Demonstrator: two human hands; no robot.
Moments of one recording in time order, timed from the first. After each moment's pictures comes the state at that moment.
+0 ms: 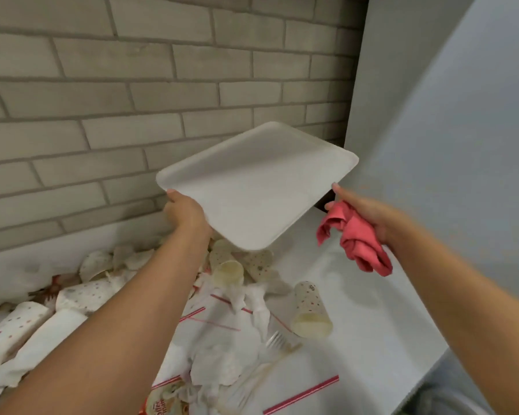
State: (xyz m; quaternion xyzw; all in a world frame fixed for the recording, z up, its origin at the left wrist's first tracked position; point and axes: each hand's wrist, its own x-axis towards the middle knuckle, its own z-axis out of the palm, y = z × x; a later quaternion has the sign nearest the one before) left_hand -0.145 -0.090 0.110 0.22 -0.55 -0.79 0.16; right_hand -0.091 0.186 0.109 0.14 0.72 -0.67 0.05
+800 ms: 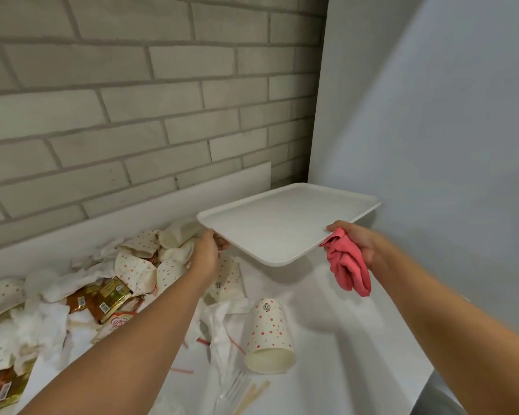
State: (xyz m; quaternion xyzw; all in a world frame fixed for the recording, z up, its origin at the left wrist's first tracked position) left_hand -0.218 0.005 -0.012 0.08 -0.70 -0.71 -0.06; right_hand -0.150 0.271 0.012 0.27 0.56 -0.77 0.11
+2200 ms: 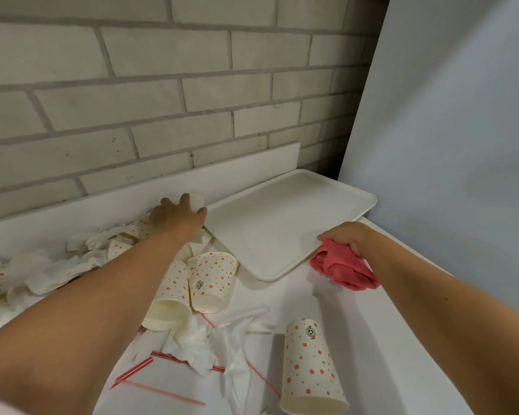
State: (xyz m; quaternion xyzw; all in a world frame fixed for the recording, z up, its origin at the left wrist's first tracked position) left_hand -0.335 -0.068 -0.029 0.05 -1.00 -0.07 0.00; right_hand -0.272 0.258 -0.060 0.32 0.78 -0.50 0.20
